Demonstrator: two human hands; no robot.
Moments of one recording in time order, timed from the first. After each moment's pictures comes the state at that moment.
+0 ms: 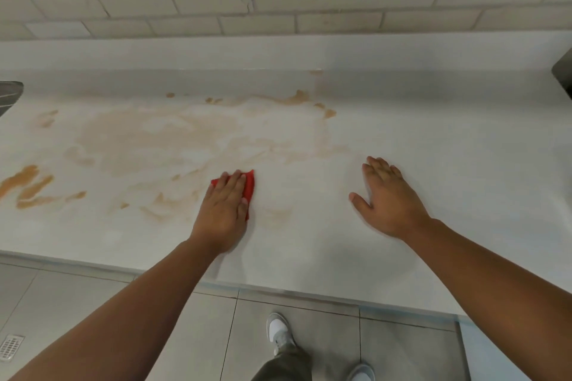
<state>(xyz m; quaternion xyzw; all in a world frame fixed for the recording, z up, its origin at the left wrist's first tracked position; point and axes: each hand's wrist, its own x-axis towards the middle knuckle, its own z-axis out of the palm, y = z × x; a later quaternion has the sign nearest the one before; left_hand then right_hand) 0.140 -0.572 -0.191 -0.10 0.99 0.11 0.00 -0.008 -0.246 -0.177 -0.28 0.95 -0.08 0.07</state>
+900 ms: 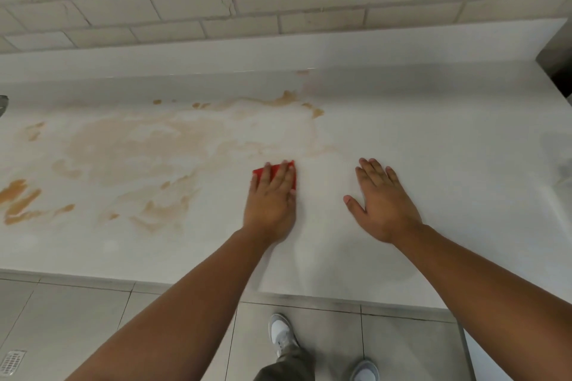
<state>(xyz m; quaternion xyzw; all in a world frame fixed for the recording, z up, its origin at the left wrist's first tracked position) 0.078 -0.475 -0.187 -0.07 0.99 0.10 0.02 -0.002 -0.234 -0.197 -0.28 0.96 -0.06 0.05</state>
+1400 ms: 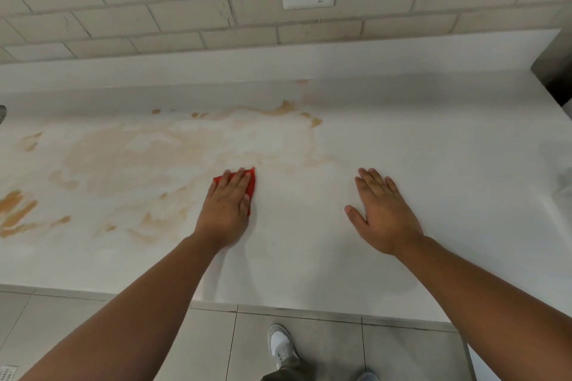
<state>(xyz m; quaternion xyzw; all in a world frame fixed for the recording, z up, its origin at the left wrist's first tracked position) 0.092 -0.566 -0.188 -0.08 0.99 0.10 0.00 -0.004 -0.232 -0.200 -0.28 0.95 -0.08 0.04</state>
